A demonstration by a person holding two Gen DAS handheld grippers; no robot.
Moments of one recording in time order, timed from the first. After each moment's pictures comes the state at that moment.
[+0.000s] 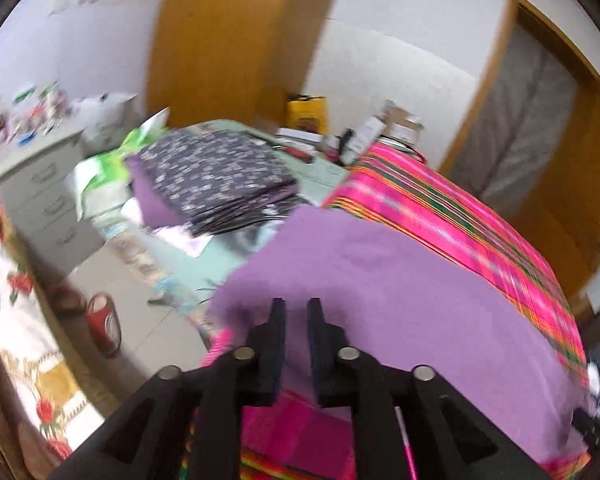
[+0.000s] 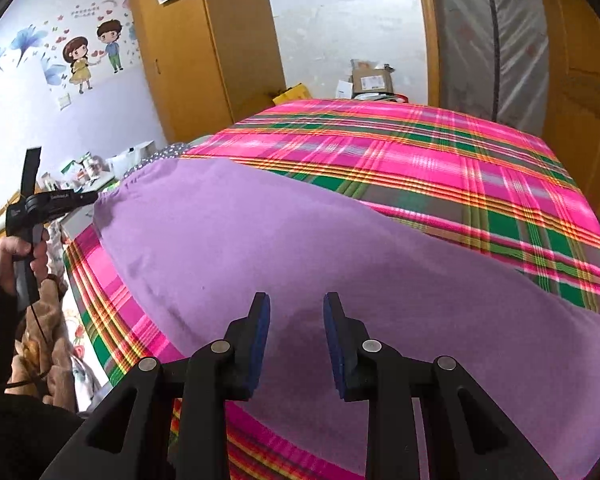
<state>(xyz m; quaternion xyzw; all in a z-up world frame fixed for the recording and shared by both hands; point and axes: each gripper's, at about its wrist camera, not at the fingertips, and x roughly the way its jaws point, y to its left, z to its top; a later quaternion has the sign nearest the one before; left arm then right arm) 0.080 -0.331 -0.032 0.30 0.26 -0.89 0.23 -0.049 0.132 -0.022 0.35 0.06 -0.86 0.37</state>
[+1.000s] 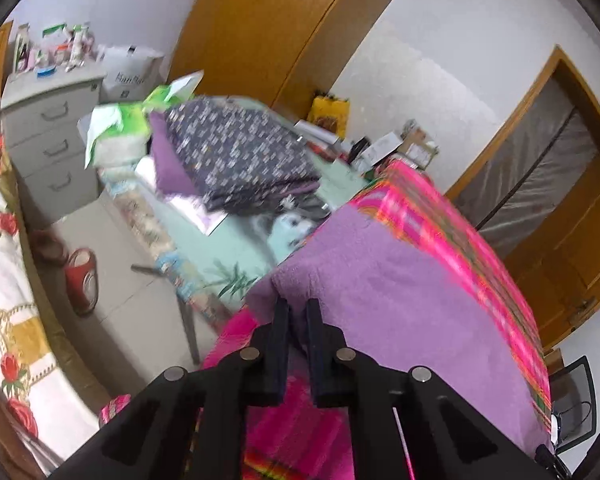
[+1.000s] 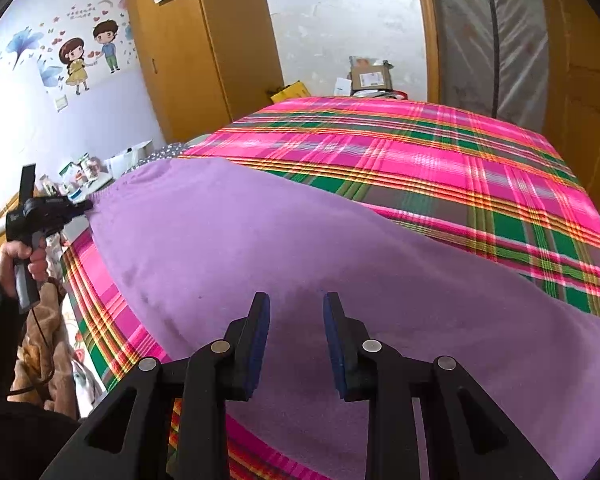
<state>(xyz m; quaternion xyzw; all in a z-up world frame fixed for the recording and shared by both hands) 0.087 -0.360 -0.061 0.29 0.35 -0.86 0.22 -0.060 0.124 -0.029 0.36 0.06 -0.86 0.36</state>
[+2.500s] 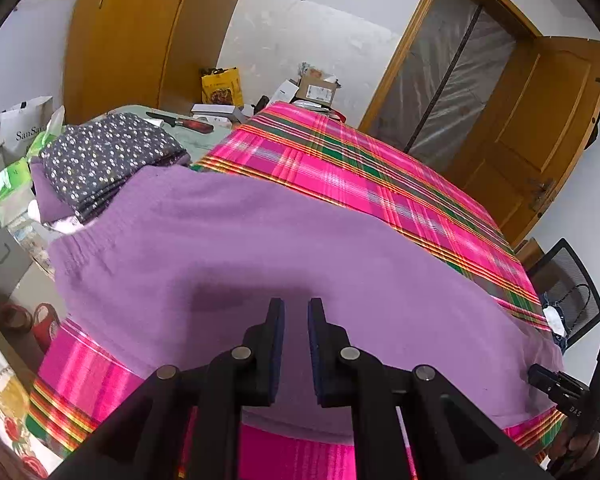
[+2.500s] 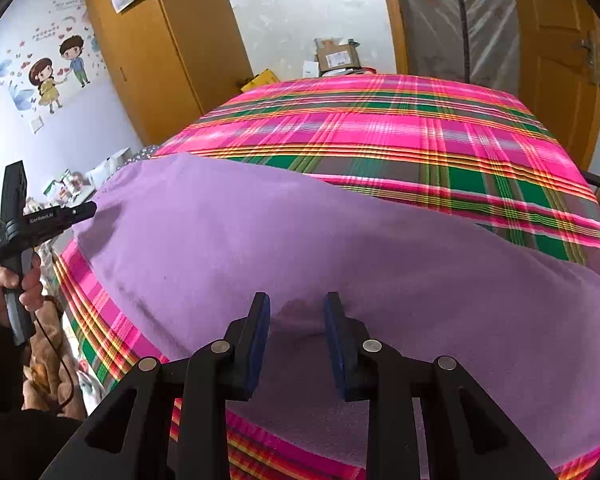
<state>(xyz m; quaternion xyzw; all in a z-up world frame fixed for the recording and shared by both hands) 0.029 -0.242 -0.020 0.34 0.21 -0.91 0.09 -0.062 0.157 -0.033 0.40 0.03 -0.86 0.32</state>
